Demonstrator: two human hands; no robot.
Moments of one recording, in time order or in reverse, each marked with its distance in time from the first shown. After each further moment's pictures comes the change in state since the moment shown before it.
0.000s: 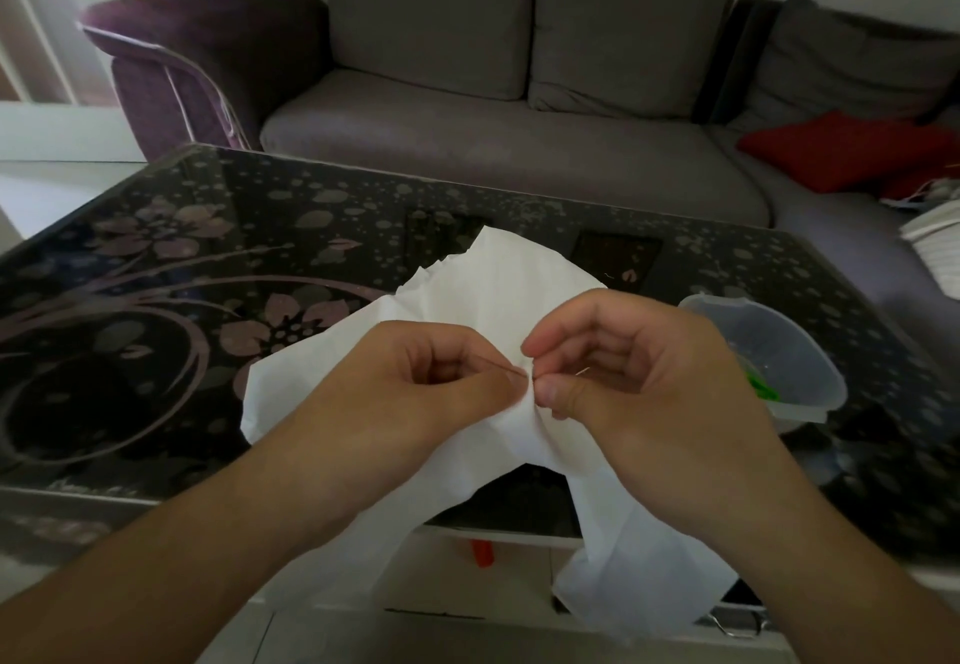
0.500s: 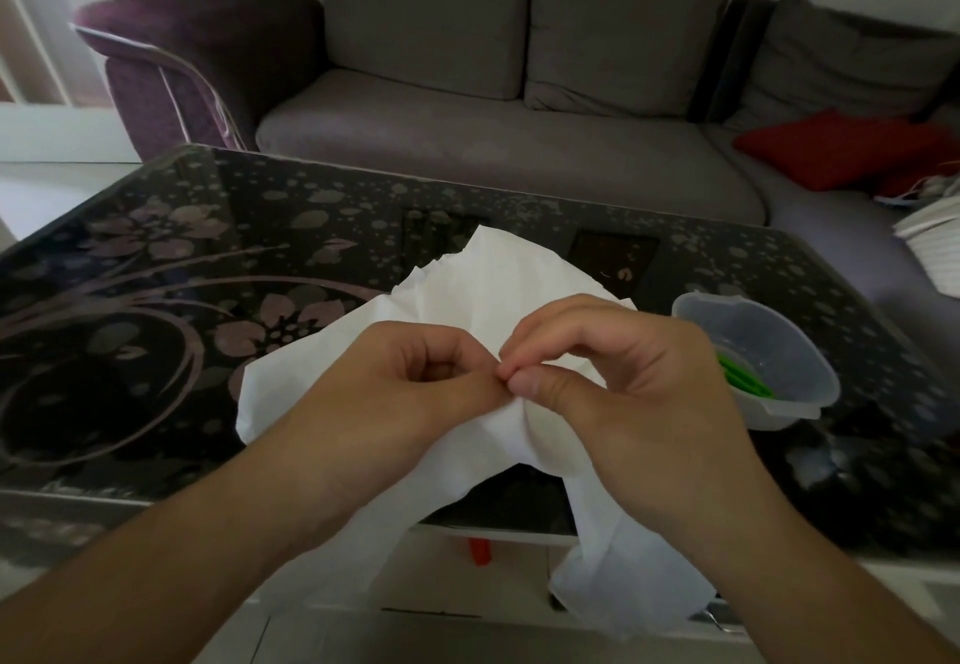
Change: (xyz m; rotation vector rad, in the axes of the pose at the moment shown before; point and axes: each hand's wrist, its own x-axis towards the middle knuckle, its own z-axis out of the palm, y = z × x) left_hand 0.002 -0.002 0.000 -0.028 0.008 0.016; right_hand 0.003 0.011 0.009 0.137 0.064 -0.231
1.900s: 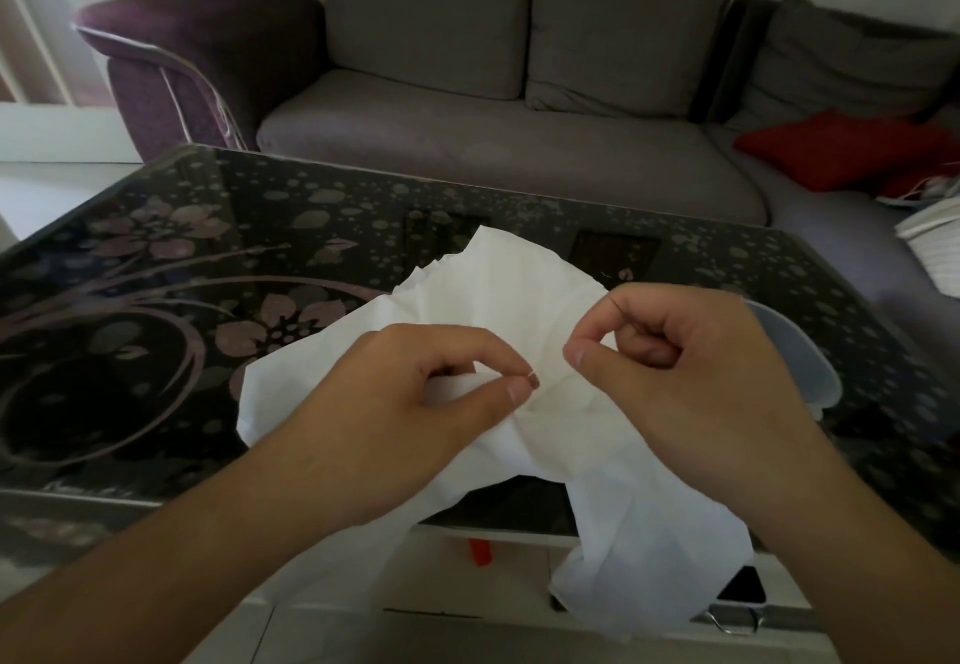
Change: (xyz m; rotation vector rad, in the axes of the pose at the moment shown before) left_hand 0.002 -0.006 -0.002 0.479 0.017 0.238; right_hand 0.005 -0.002 -0.025 -0.399 0.061 0.224
